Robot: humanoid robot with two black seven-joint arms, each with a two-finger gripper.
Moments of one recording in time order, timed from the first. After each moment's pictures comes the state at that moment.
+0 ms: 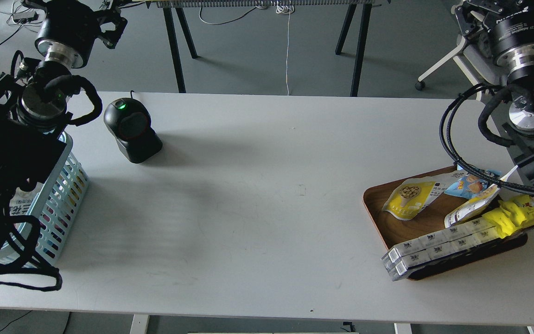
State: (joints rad) left arm -1.03 0.28 -0.77 -0.37 -0.40 -0.49 -0.17; right arm 0.99 -0.40 0.69 0.53 0.34 0.49 0.42
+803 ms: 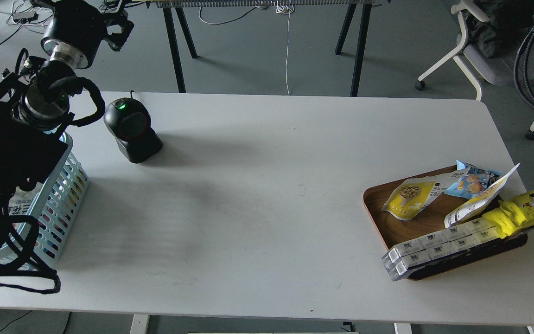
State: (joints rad) left arm -1.04 0.29 -0.72 -0.37 -0.39 -0.49 -0.17; right arm 1.46 -0.70 0.18 0.81 -0.07 0.49 0.46
